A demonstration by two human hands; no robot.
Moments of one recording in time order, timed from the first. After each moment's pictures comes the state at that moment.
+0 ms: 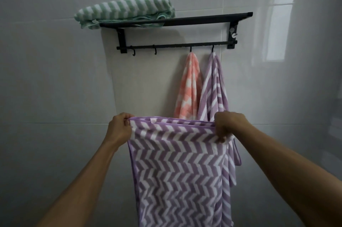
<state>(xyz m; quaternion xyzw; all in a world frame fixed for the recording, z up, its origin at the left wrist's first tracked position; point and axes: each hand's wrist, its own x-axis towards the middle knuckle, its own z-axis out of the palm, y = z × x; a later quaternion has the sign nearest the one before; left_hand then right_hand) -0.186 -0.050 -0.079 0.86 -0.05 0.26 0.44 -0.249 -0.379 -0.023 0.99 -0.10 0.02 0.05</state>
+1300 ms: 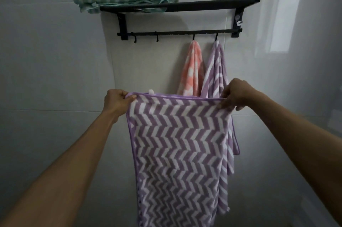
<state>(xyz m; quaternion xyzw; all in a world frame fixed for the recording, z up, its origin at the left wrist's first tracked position) -0.156 -0.038 -0.047 0.79 -0.02 0.26 0.56 -0.241 -0.416 0.013 0.97 -0.03 0.12 -0.22</state>
